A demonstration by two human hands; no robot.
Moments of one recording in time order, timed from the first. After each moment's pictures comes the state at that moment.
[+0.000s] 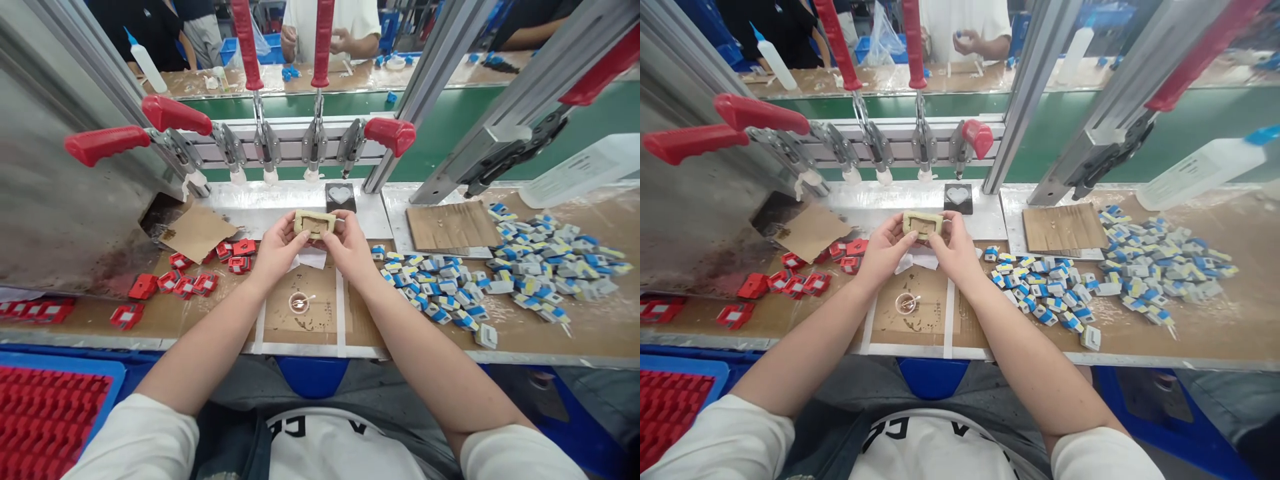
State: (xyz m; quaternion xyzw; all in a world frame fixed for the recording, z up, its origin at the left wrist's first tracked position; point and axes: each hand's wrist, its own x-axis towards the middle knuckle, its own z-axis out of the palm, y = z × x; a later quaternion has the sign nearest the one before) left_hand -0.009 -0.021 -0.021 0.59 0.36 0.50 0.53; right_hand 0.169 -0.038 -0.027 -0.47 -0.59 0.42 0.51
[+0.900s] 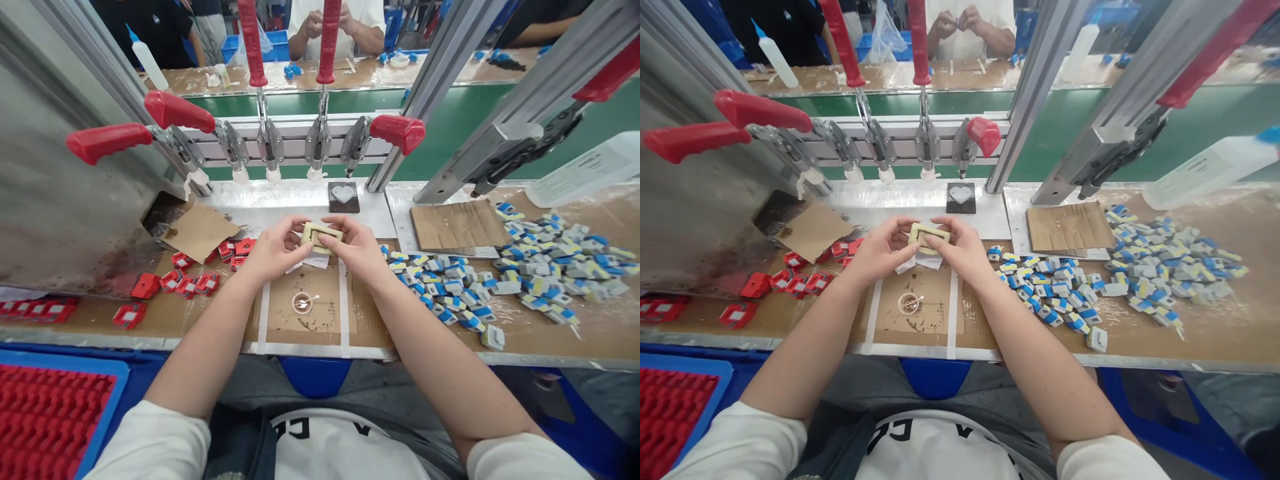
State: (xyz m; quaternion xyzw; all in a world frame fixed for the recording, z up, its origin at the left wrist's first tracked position) left_hand -0.031 -0.028 0.009 0.74 0.40 0.36 0.40; right_hand 0.177 -0.036 -0.023 -0.45 -0.58 0.47 0.50
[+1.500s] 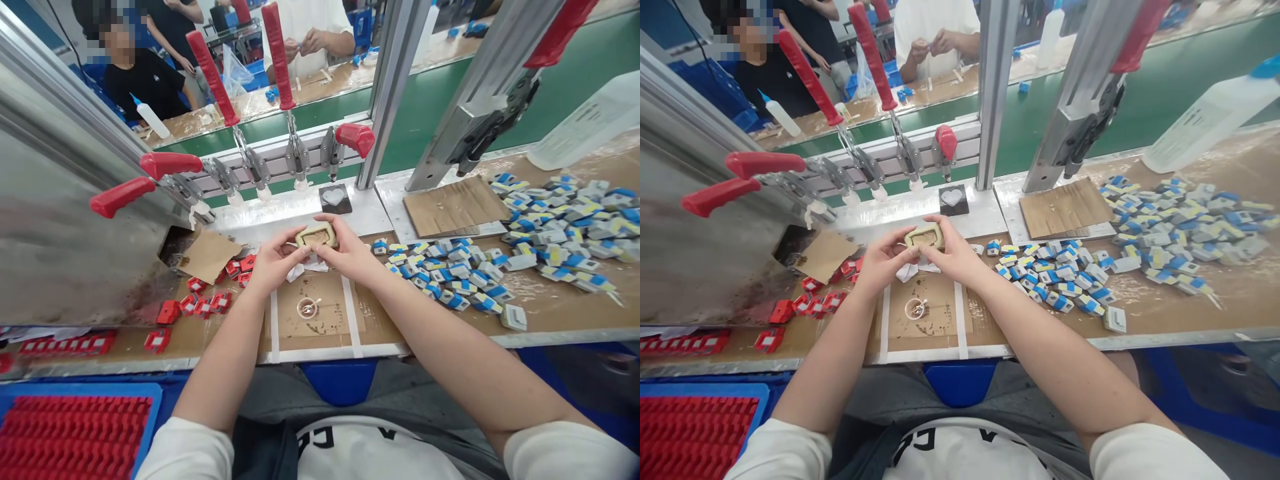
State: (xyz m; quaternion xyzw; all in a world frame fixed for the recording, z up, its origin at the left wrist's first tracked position) left_hand -0.026 -0.024 0.003 0.62 0.39 0.40 0.54; right_hand 0.174 -0.043 -0.012 -0.42 -0.58 0.51 0.49
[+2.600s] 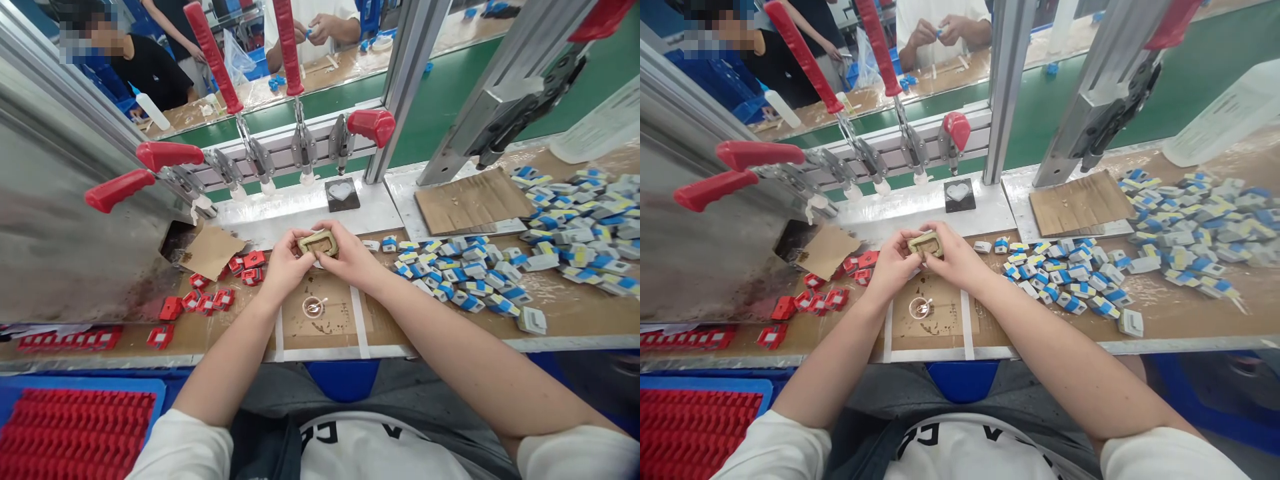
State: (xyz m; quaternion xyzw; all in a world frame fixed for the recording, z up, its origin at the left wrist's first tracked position) left_hand -0.009 -0.035 -0.004 0.58 0.47 0.41 0.52; right_hand 0.166 -0.048 -0.021 -0.44 -0.70 0.33 0.46
